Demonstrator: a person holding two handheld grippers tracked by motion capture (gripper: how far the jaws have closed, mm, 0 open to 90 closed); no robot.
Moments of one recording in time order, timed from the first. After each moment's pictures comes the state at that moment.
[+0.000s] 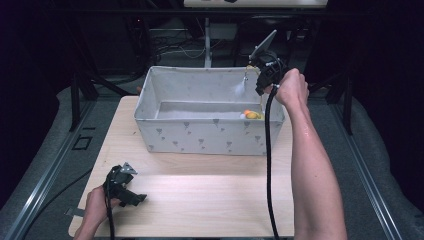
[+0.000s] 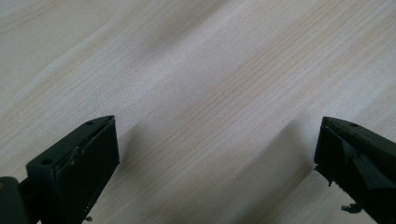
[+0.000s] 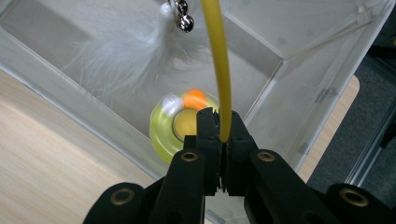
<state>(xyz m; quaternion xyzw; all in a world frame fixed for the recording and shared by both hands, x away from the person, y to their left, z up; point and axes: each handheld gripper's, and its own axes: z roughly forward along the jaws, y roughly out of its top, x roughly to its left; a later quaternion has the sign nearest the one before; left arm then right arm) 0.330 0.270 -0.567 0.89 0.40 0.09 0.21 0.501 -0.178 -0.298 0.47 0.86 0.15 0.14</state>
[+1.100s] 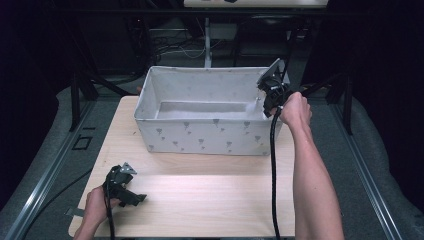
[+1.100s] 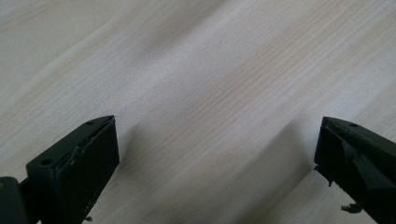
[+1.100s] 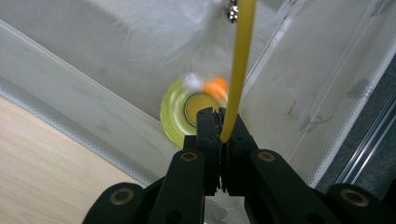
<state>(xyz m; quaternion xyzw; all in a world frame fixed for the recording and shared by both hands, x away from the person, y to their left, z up) 0.330 0.271 -0.567 0.89 0.40 0.09 0.21 0.497 -0.204 -0.368 0.51 0.85 0.10 0.10</state>
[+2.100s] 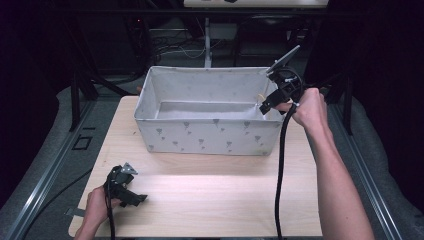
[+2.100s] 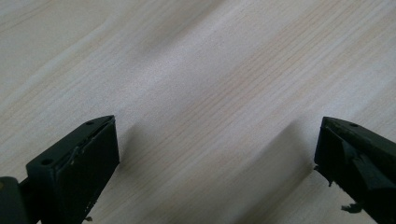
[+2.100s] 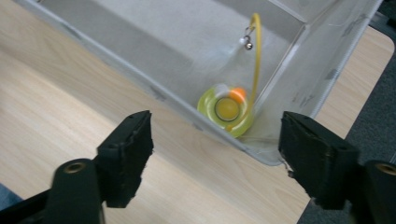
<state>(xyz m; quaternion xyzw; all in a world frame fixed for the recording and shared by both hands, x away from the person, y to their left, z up) 0.330 0.268 -0.567 0.89 0.40 0.09 0.21 0.445 -0.212 -0.303 0.49 0.85 0.18 0.09</state>
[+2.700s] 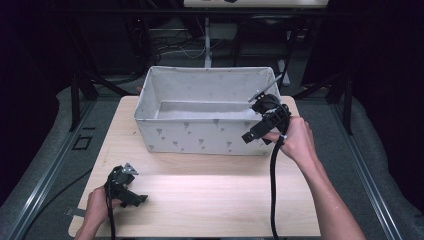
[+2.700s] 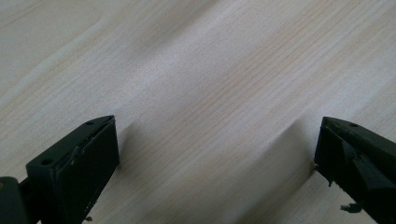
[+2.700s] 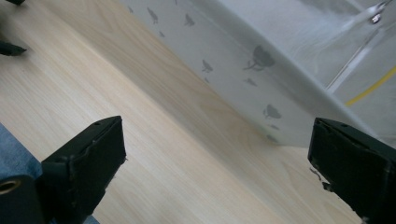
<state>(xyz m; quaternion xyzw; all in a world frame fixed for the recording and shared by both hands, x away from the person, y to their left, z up) 0.329 0.266 -0.569 0.89 0.40 0.09 0.21 0.386 -0.172 -0.339 0.42 0.88 0.20 0.09</state>
